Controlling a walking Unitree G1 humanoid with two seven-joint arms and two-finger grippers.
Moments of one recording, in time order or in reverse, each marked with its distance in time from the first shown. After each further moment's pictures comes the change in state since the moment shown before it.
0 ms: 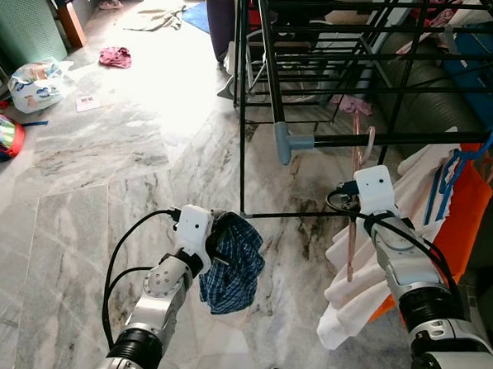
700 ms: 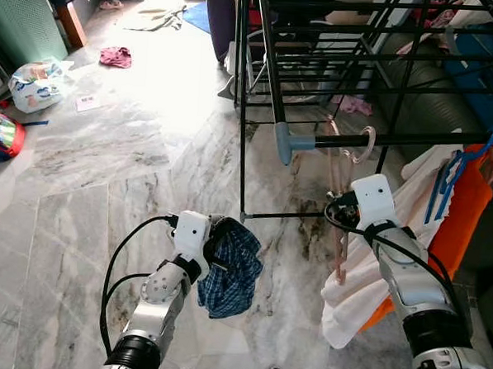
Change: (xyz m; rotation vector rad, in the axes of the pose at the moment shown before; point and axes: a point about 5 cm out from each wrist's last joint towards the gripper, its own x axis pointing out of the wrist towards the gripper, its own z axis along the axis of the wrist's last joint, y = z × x) left arm -0.006 0.000 -0.004 -0.015 -0.003 0.007; right arm -0.015 0.002 0.000 -0.011 -0.044 0.040
